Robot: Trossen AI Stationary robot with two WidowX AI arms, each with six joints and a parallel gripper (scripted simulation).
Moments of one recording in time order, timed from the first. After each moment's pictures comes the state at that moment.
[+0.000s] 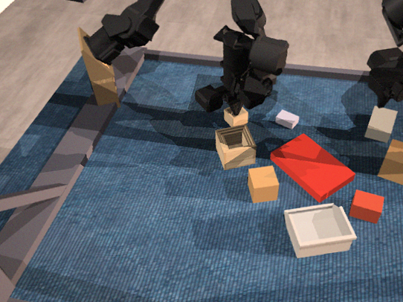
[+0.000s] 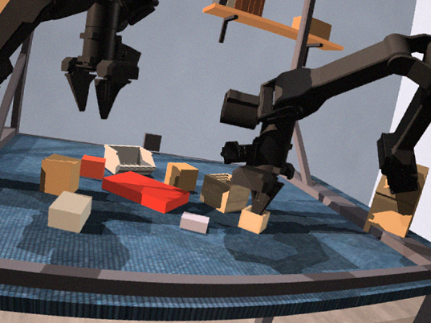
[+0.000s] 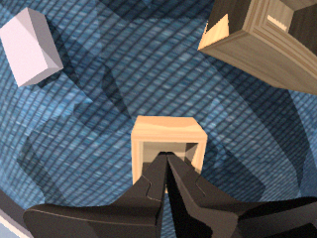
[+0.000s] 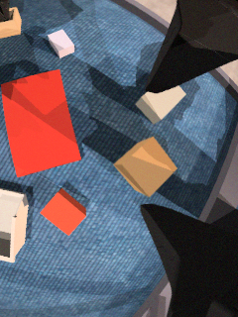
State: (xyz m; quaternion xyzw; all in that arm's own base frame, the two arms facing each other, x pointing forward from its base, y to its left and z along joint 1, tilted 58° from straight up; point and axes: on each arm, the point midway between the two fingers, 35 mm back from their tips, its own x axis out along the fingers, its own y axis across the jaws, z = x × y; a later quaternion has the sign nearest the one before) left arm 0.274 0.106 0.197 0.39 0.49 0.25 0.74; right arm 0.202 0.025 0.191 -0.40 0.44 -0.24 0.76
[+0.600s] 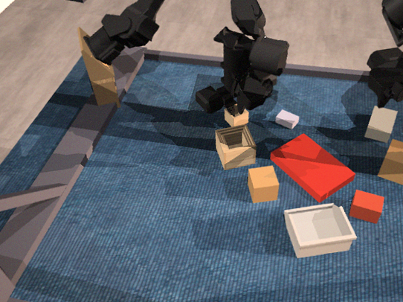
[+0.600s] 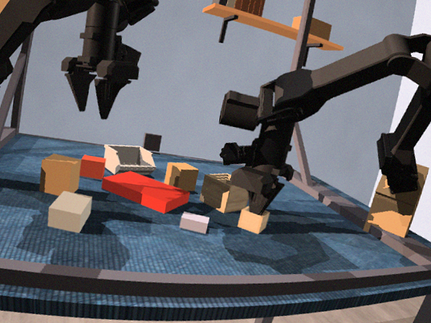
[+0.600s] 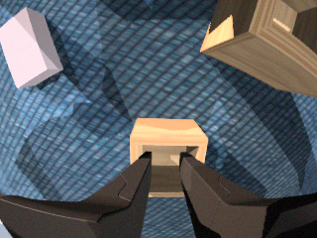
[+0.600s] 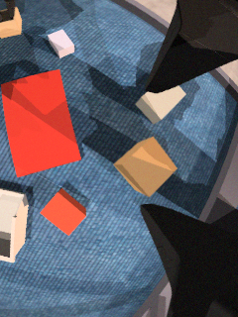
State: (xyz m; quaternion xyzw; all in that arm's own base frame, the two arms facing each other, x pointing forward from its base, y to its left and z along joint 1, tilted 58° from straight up) left arm 0.276 0.108 0.196 0.39 0.49 0.25 0.74; right arm 0.202 0.025 0.191 -0.40 0.44 -0.24 0.76
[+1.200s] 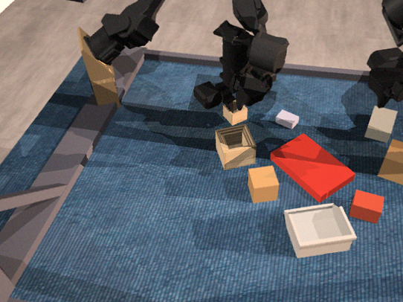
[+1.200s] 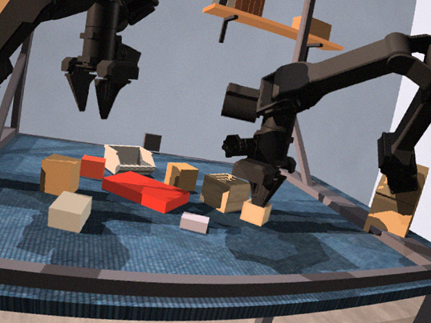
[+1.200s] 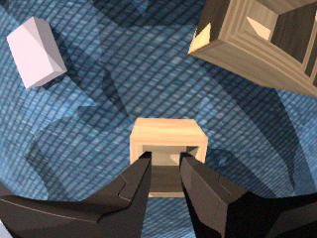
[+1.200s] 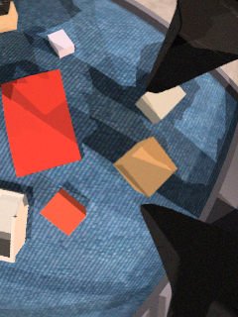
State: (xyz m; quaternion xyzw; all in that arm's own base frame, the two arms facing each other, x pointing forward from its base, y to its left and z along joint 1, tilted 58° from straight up) left arm 0.271 0.095 0.200 0.39 0.49 0.24 0.74; right arm 0.202 0.025 0.191 -0.40 0.44 -0.24 0.76
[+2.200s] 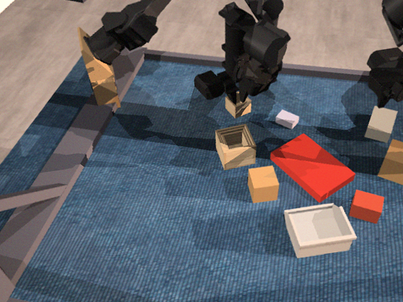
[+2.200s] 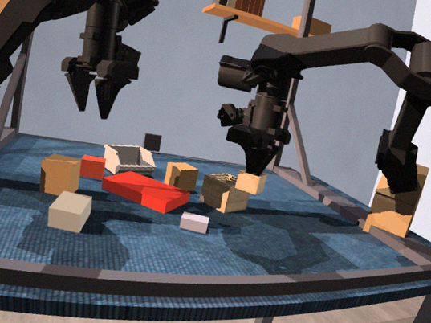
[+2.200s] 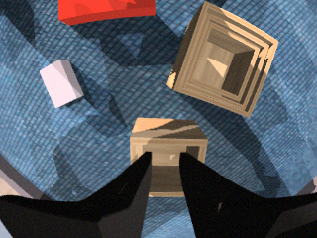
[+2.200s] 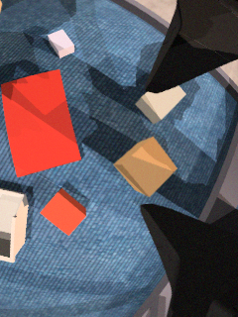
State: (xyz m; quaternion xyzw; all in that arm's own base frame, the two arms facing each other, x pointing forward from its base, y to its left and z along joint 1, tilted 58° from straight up) left arm 0.276 0.042 0.224 0.39 0.49 0.24 0.74; right arm 0.202 0.025 0.191 -0.40 0.44 -0.24 0.76
